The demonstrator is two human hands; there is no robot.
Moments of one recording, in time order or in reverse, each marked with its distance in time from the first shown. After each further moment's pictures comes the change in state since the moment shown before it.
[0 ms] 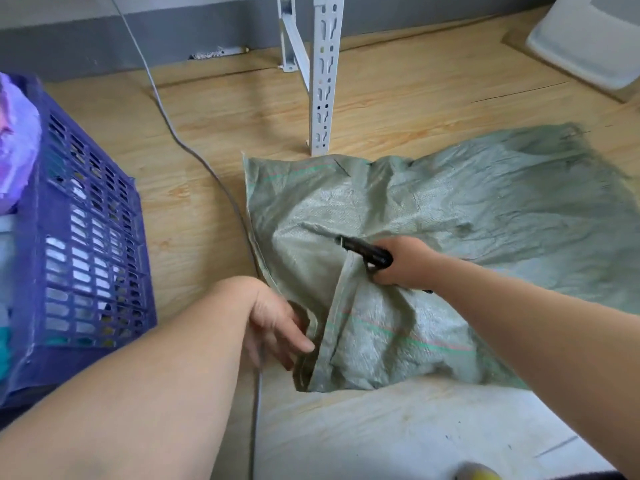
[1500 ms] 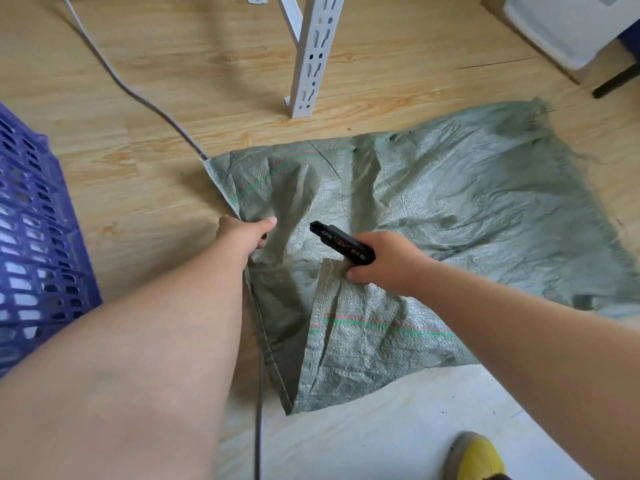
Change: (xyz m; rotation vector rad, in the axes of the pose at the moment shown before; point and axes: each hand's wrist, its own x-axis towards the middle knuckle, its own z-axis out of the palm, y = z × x) left_hand 0.073 -0.003 -0.126 -0.766 1.040 0.326; right_hand 0.026 -0.045 0.037 0.156 -0.007 0.163
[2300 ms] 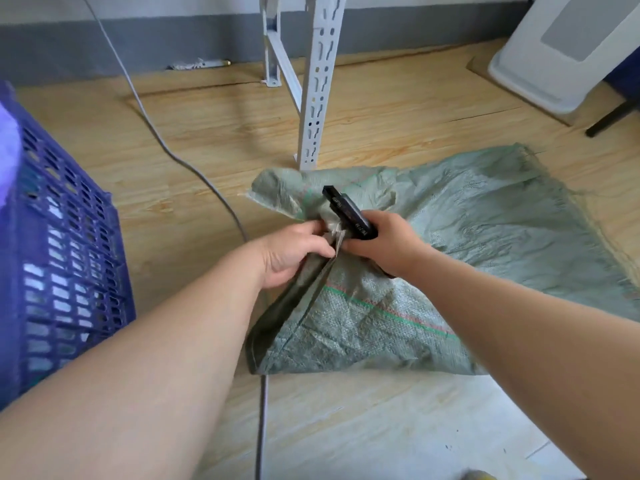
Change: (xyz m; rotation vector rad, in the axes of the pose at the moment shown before) left_hand -0.151 0.069 -0.008 -0.047 -0.802 0.365; right_hand -0.018 -0.012 -0.052 0.291 0.304 -0.194
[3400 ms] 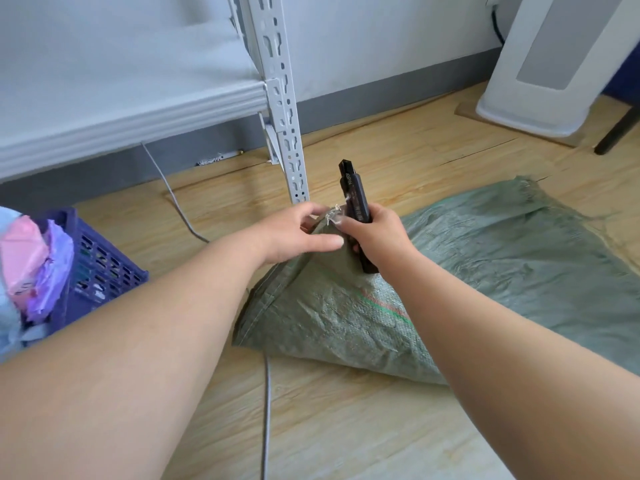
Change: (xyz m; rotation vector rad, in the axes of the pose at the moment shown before) left_hand -0.006 0.136 0.062 0.860 0.337 0.131; right_hand 0.009 -0.021 -0.089 0.641 0.207 -0.051
